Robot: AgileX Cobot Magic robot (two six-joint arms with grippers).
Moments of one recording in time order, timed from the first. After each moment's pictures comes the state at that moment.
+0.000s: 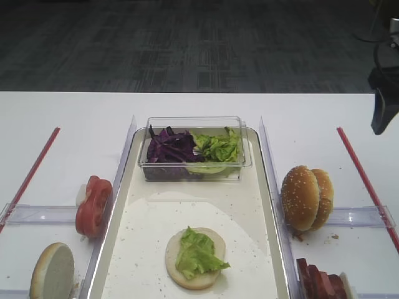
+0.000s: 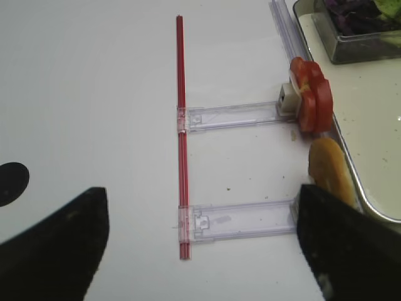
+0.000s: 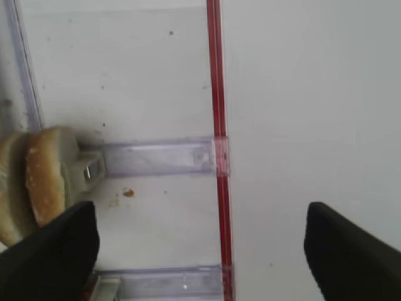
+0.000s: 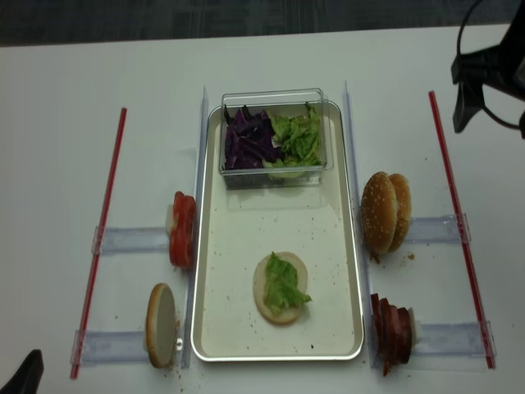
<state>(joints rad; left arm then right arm) 0.02 -0.02 -0.49 0.02 1.18 0.02 -0.06 1.63 -1.31 0.13 1.23 -0.02</state>
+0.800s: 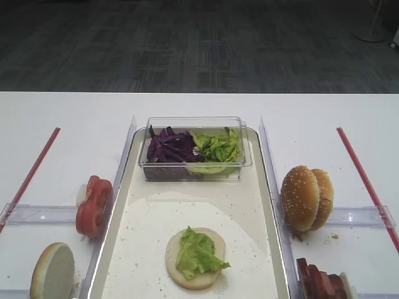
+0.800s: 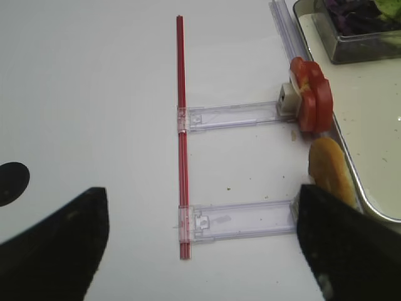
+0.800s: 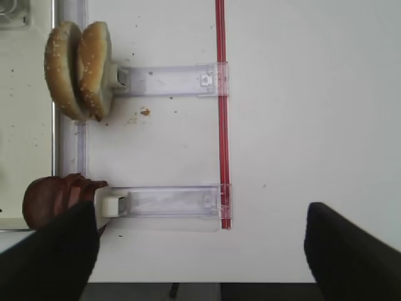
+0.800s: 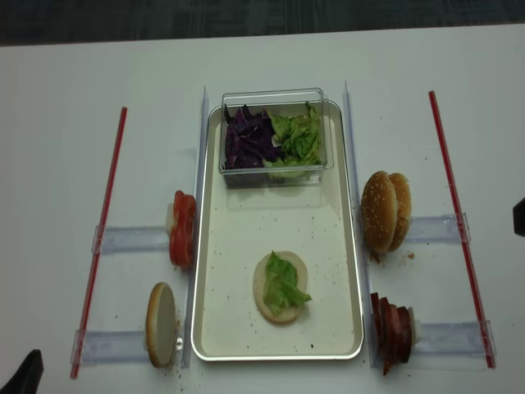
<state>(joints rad) 0.02 -0.02 -0.49 0.02 1.18 0.02 -0.06 0.83 -0.86 0.13 1.24 -0.04</state>
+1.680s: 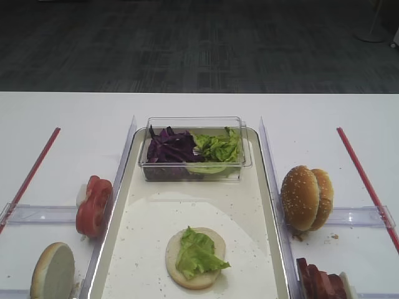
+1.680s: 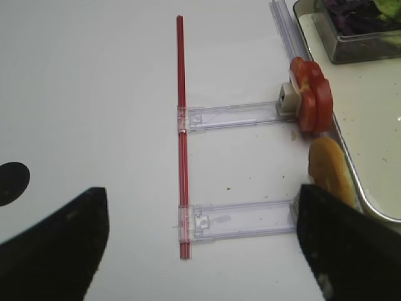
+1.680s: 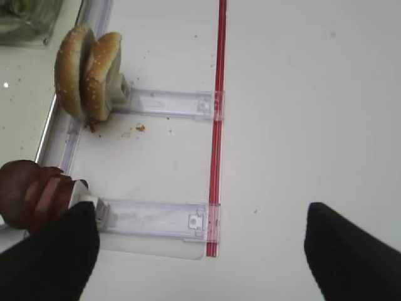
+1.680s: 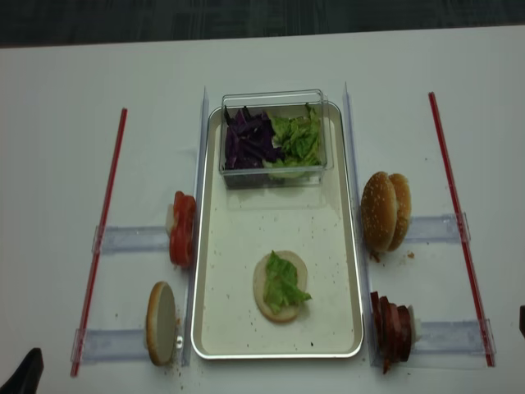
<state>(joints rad) 0.02 -0.02 -0.49 0.02 1.18 0.02 -0.06 0.22 -0.49 0.13 1.13 -0.14</state>
